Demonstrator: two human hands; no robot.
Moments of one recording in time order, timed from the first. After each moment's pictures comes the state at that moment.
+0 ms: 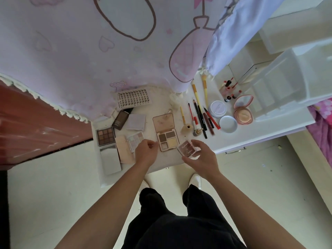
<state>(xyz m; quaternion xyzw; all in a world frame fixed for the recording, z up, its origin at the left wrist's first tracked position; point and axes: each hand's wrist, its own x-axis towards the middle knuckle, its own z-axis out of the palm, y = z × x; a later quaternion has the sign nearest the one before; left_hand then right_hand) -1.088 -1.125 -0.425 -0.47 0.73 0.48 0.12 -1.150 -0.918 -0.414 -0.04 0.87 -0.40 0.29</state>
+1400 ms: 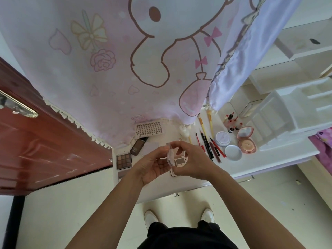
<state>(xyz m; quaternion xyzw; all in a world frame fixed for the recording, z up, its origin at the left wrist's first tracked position) -1.092 -1.154 -0.276 -0.35 0.41 0.84 0.13 -1.185 -0.992 -0.289 -0.38 0.80 -0.40 0.24</state>
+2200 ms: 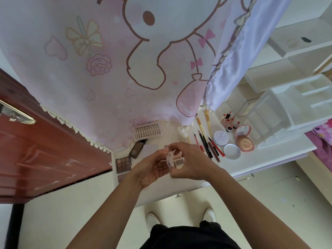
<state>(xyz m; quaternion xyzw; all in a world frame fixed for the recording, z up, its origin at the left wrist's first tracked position) -1.091 -1.159 -0.289 -0.33 0.41 0.84 0.15 -1.182 -0.995 -0.269 -0.41 0.82 -0.34 0.21</state>
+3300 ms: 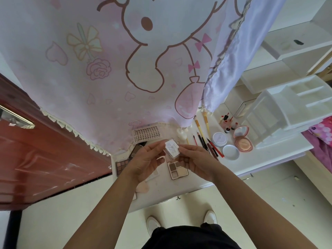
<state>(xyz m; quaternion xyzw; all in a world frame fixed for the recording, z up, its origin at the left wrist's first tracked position) -1.100 -1.172 -0.271 -0.21 0.47 0.85 0.09 -1.187 -0.987 -0.275 0.02 0.49 -0.71 0.50</state>
